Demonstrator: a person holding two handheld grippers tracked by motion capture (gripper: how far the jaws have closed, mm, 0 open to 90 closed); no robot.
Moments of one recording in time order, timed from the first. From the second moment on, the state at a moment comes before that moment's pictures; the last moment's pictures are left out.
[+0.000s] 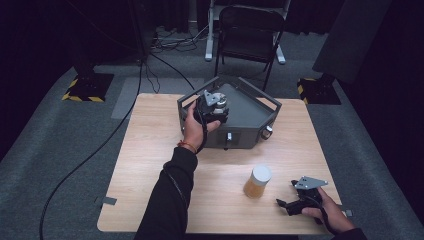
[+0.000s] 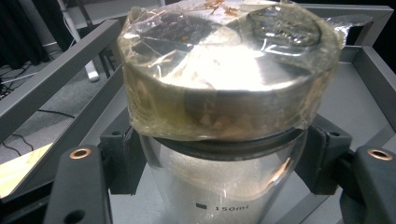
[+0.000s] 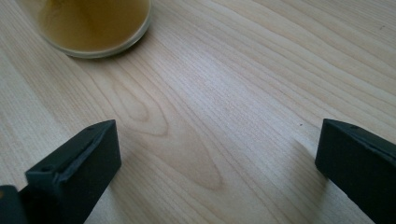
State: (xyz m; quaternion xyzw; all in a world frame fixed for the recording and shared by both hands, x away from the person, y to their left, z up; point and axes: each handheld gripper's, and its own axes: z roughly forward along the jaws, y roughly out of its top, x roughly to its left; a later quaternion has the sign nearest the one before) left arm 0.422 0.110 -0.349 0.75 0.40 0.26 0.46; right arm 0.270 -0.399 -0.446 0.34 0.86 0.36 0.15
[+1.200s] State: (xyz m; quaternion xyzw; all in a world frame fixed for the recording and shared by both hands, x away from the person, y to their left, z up) left arm 0.381 0.114 -0.338 0.73 0.35 0.32 0.49; right arm 0.270 -0.399 -0.446 0.34 0.86 0.36 0.15
